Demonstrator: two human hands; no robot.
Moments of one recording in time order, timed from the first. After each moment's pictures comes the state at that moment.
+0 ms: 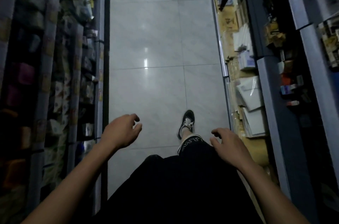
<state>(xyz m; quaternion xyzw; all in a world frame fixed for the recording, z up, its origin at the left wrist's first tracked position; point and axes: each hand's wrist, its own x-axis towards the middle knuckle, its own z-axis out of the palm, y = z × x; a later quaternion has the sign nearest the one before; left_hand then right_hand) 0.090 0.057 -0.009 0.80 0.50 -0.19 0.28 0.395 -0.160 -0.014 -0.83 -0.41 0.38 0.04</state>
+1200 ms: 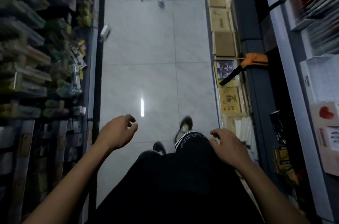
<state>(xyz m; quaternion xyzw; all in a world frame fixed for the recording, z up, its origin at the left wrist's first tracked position) 0.426 0.709 0.000 0.76 0.54 -0.16 0.33 0.745 0.492 -0.001 -0.83 -0.41 0.38 0.04</state>
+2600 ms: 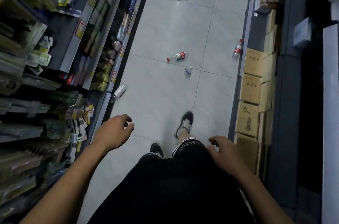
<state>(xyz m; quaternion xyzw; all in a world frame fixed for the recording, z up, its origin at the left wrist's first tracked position) 0.654 1.445 -0.005 0.68 0.65 -0.12 0.32 1.018 1.298 -0.015 -0.77 -0.50 0.40 0.00</state>
